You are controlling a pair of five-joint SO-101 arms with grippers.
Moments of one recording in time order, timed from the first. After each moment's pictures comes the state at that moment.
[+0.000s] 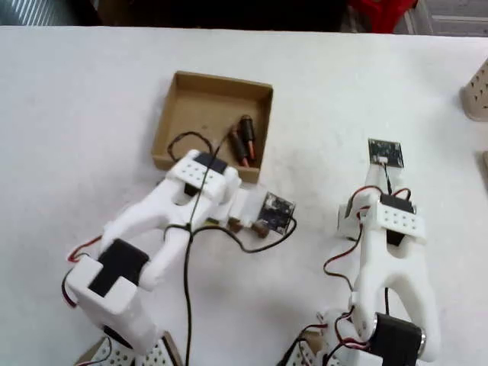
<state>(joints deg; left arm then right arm) 22.7 12.4 23.4 61.1 -75.5 13.8 -19.4 52.9 49.5 12.2</state>
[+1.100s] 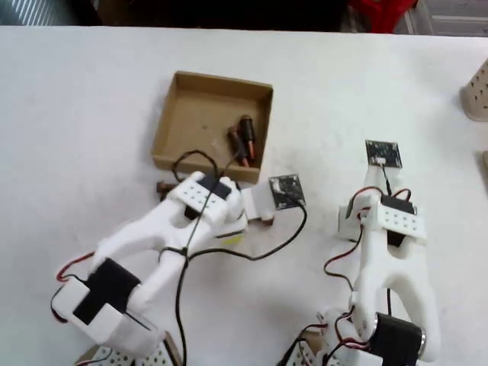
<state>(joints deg) 27.5 2.7 35.7 50.4 -40.4 14.2 -19.4 53.1 49.5 15.0</state>
